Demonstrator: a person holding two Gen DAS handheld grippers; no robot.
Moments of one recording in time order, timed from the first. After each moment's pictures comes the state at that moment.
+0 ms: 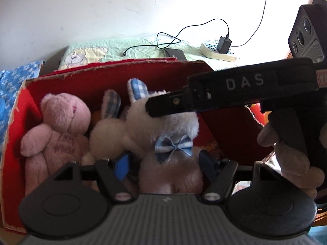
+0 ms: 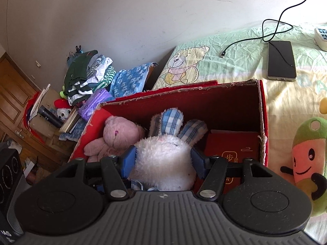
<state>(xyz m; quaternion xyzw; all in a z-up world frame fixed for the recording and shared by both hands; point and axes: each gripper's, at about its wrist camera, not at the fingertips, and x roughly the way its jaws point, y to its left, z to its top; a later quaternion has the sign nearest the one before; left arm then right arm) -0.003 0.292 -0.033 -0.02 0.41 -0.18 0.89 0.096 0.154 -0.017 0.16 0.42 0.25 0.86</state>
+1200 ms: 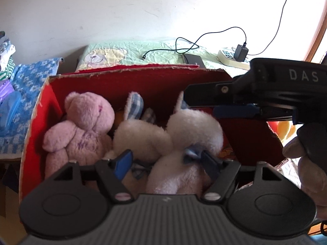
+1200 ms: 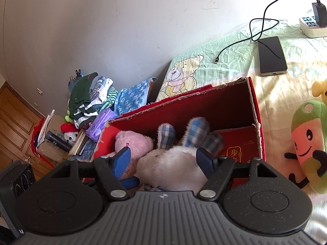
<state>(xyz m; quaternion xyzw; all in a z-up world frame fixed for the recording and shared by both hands) -0.002 0.306 -0.026 -0.03 0.41 -0.13 0.90 0.076 0.147 -0.007 0.24 0.39 0.22 0.86</state>
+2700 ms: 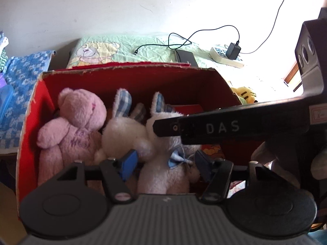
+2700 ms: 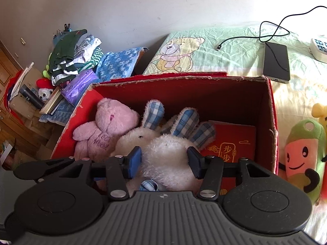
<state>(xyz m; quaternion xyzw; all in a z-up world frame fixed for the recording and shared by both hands) -0.001 0.308 -0.016 -0.06 0.43 -0.16 0.89 0.091 0.194 -0.012 0.09 0.45 0.21 0.87</state>
